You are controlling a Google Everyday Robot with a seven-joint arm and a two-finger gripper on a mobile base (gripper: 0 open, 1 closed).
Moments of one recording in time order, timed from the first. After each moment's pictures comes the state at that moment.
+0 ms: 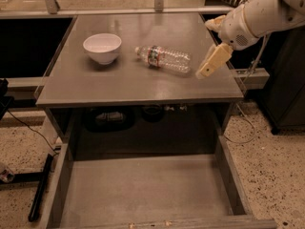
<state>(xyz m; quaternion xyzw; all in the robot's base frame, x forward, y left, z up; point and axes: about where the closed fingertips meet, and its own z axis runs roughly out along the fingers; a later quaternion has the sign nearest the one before) 0.653 -0.158 0.926 -0.60 0.70 0.08 0.38</state>
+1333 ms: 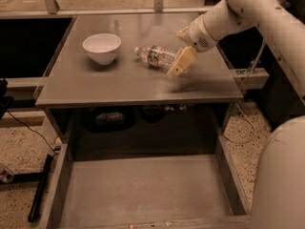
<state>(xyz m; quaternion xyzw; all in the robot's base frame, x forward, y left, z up) 0.710 -0.090 0.876 -0.60 0.71 0.16 0.34</state>
